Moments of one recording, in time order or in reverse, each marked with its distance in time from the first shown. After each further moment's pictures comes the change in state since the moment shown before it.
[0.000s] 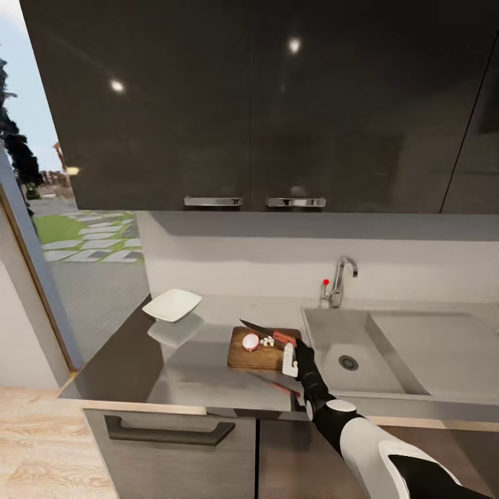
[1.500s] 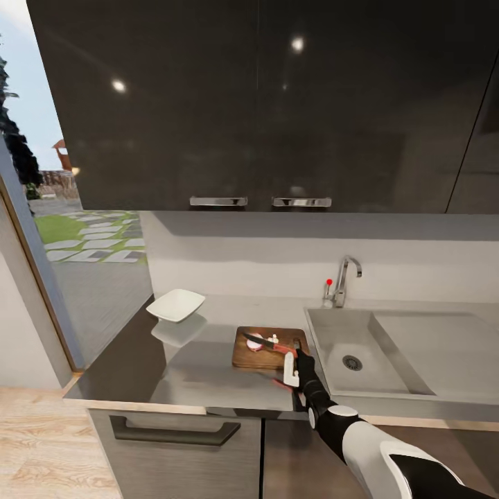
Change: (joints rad) left arm 0.000 0.000 0.000 0.000 0.002 0.001 0.001; right arm 0.000 -0.012 0.000 0.058 0.005 0.000 0.044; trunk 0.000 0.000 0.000
